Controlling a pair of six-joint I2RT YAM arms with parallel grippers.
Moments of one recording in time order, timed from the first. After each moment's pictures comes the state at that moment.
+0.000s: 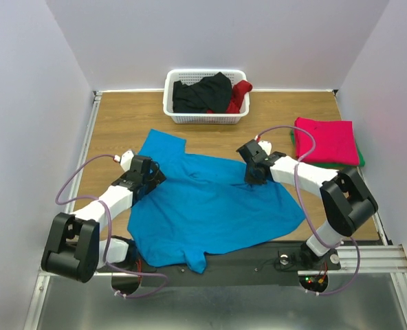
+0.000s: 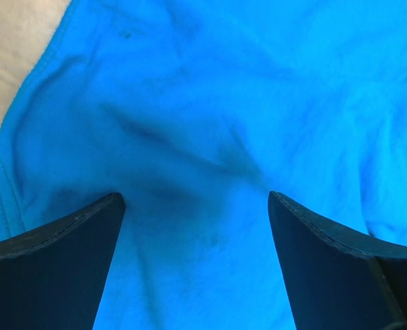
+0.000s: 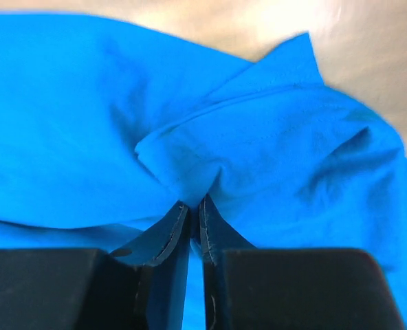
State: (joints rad) left arm -0.29 1.20 0.50 -0.18 -0.26 -0.85; right arm 0.62 1.61 0.96 -0.50 0.33 0.75
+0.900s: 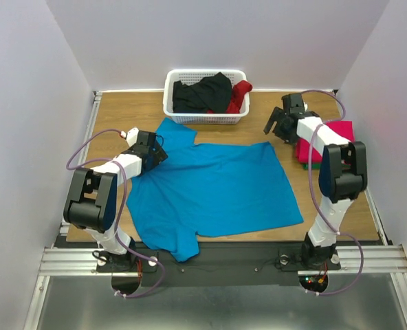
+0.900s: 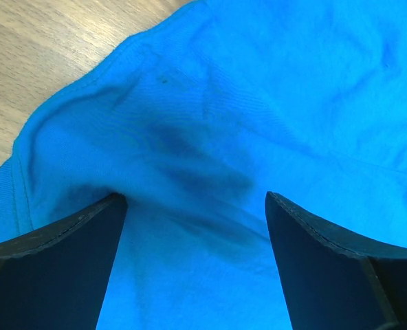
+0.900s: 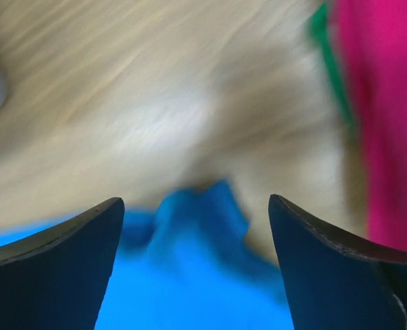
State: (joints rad) left arm -0.23 1.61 0.84 -0.14 -0.29 -0.76; right arm 0.12 1.93 1.47 -0.49 0.13 0.57
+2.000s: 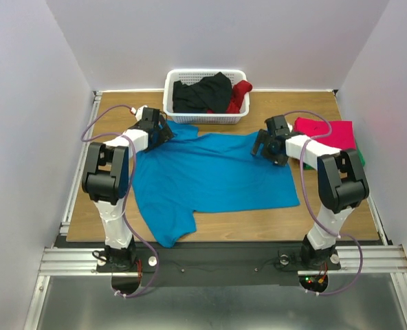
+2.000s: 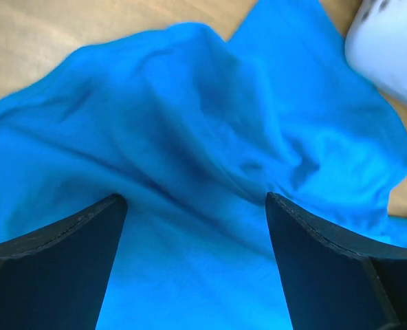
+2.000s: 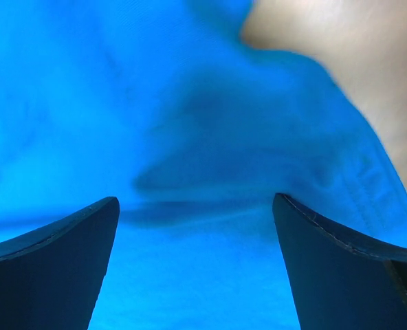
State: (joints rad) left arm -0.20 1.92 1.23 -0.17 -0.17 -0.65; right arm 0.27 1.80 1.14 -0.39 0.15 0.63
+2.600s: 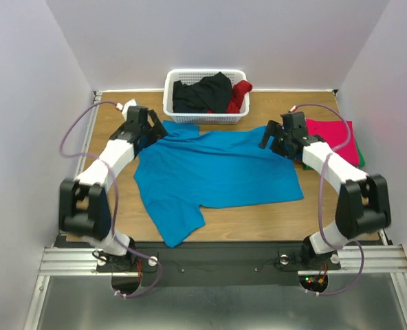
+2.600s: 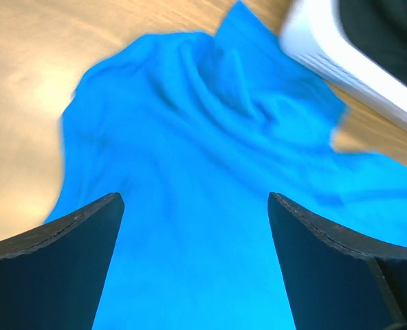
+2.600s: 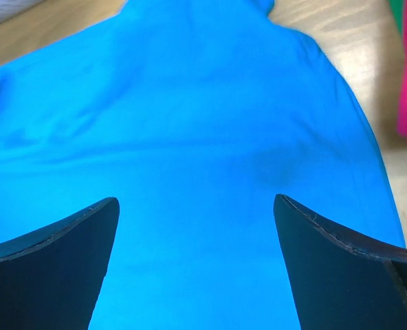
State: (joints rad) left arm -0.20 1.60 1.15 -0.31 -0.16 -0.63; right arm 0.22 1.56 1.08 -0.36 0.09 0.56
